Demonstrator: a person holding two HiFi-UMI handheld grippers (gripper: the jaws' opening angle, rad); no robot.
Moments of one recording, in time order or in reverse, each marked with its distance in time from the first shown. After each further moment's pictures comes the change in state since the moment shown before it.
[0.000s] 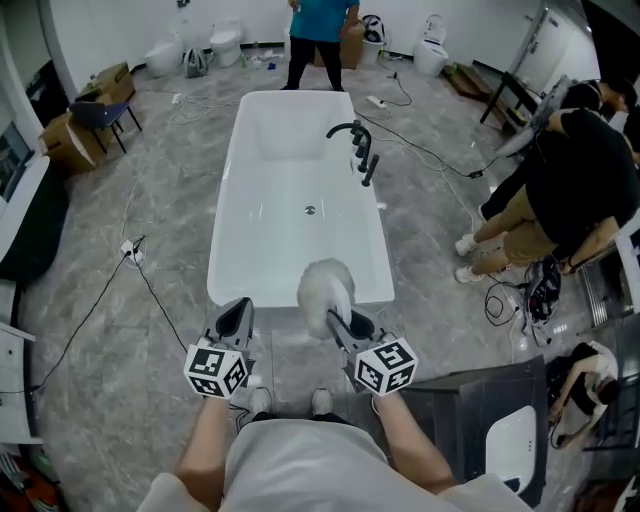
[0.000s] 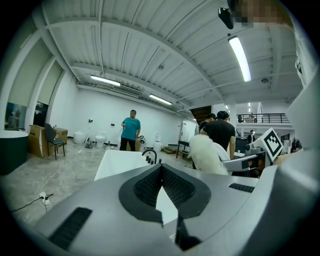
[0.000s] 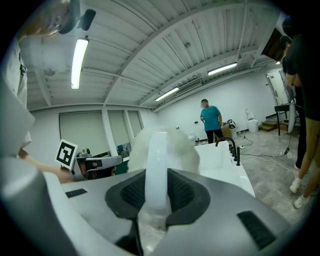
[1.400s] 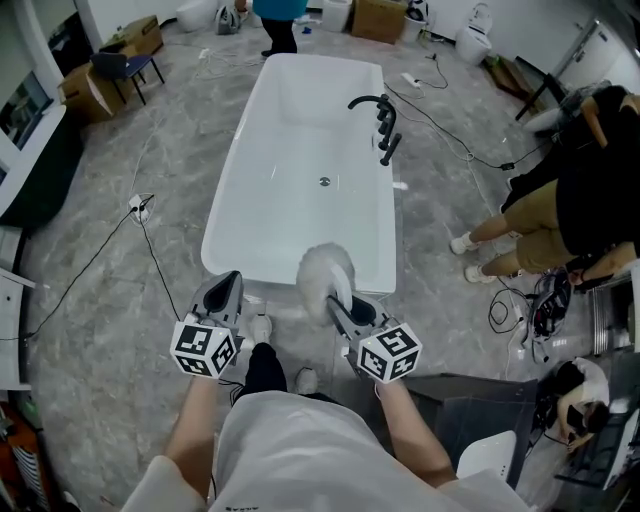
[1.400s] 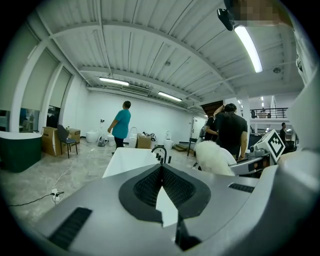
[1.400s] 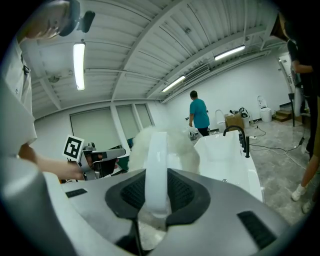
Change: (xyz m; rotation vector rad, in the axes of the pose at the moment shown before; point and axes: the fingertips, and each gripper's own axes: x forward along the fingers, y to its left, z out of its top) left arm 0.027 0.001 -0.010 -0.007 0.023 0.146; right arm 0.009 -0.047 -0.019 0.010 0.105 0.155
